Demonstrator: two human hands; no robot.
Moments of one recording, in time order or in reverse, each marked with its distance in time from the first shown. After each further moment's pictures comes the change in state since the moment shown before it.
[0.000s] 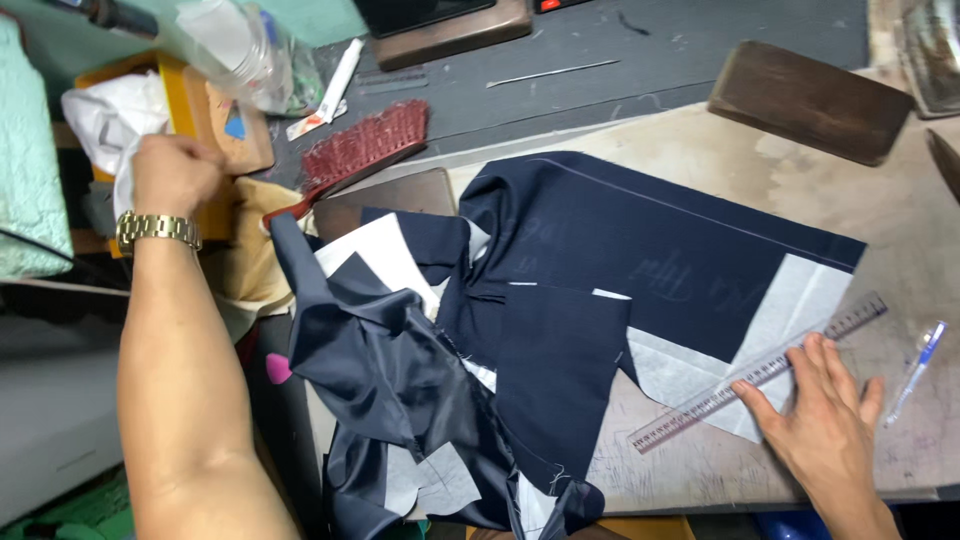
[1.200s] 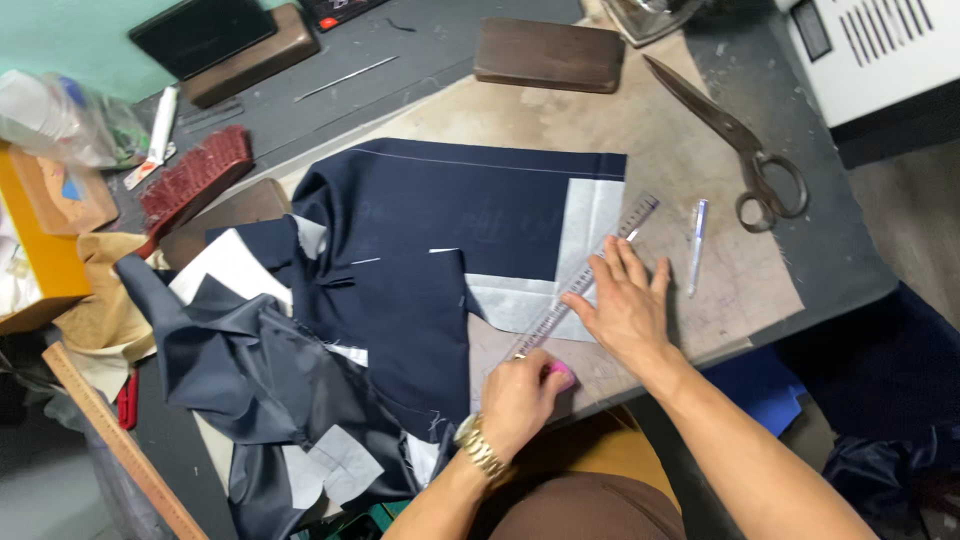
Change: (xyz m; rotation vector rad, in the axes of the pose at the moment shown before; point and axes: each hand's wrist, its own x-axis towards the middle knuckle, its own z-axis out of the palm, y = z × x) left_hand -0.471 0.503 0.060 -0.505 -0.706 0.317; right_hand 0.002 0.018 0.011 -0.045 0.052 -0.136
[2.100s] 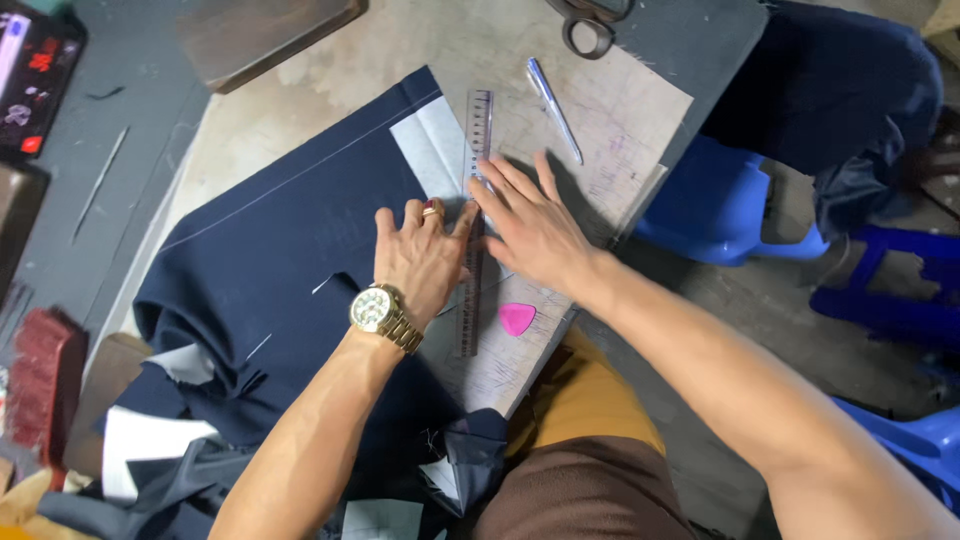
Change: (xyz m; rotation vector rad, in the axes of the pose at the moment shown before) left_hand 0.110 0.102 -0.081 1.251 -0.372 0.677; right_hand -0.026 -0.003 0.000 0.271 0.257 0.009
